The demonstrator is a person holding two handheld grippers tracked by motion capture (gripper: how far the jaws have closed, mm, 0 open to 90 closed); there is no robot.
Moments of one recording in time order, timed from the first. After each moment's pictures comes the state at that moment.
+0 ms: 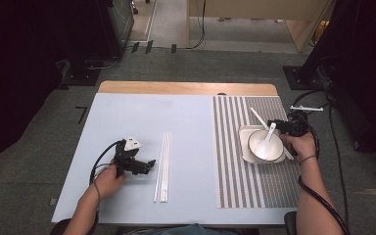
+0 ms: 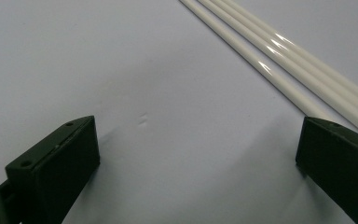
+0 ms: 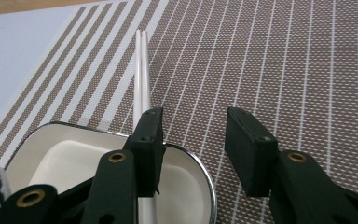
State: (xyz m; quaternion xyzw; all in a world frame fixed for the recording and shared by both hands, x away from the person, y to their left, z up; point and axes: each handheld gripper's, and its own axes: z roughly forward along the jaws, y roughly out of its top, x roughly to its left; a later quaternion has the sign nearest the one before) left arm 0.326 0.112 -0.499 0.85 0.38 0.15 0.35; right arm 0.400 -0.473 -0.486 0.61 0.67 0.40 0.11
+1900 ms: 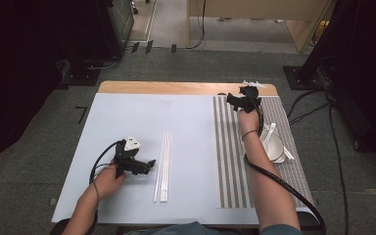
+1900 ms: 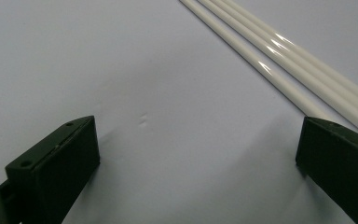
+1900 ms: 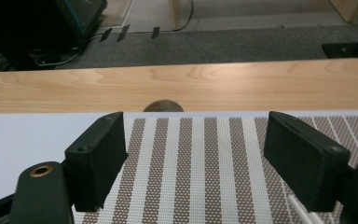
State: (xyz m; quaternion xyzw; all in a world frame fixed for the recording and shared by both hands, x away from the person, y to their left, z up) left arm 0.326 0.112 -0.500 0.85 0.38 0.15 0.35; right arm 0.478 -0.306 -0.451 0.66 0.59 0.36 0.28
